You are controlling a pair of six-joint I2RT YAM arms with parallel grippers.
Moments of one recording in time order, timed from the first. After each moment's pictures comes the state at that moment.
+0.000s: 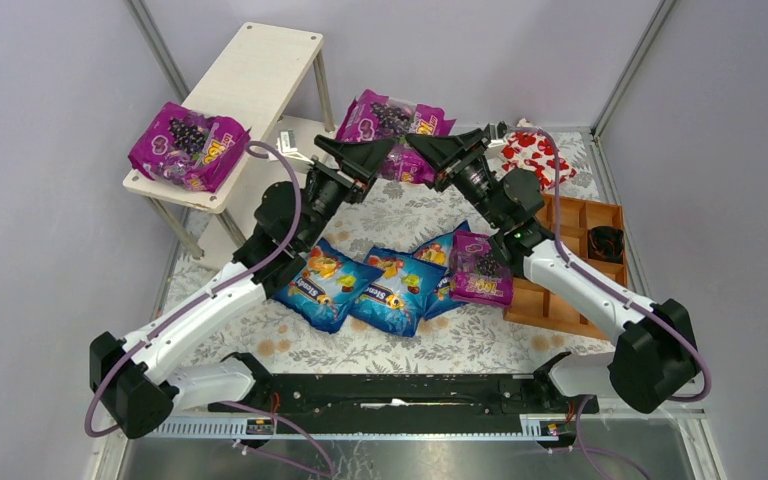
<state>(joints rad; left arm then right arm) -0.72 1.12 1.01 0.32 -0.16 -1.23 0.57 1.32 0.97 0.69 -0.18 1.56</state>
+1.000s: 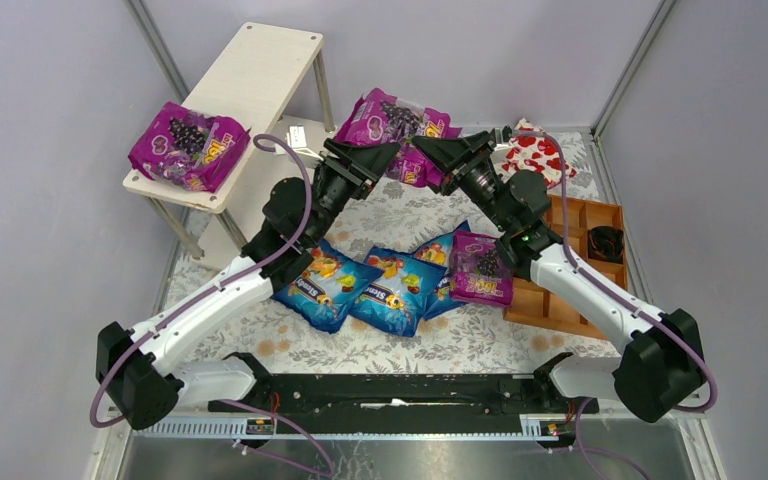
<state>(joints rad) -0.74 1.18 1.04 0.36 -0.17 -1.15 0.54 1.27 0.94 0.62 -0.20 1.61</state>
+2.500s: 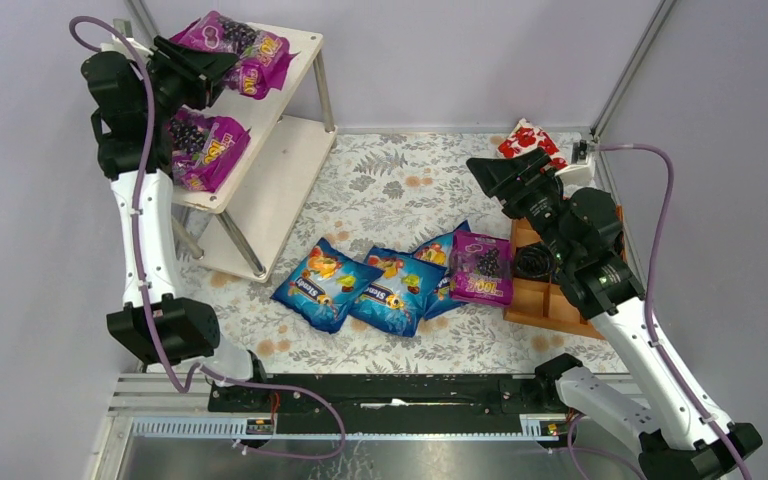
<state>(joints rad) 0.24 1.52 1.84 -0.26 0.64 -1.11 0.43 0.86 1.00 -0.09 0.00 0.97</state>
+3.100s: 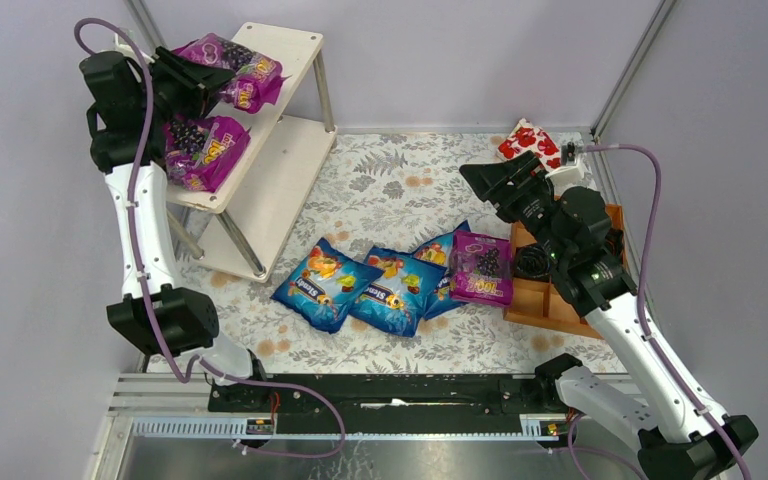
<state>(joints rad) 0.29 1.57 1.91 -0.47 0.67 -0.97 0.43 0.88 0.96 -0.09 -0.05 0.97</state>
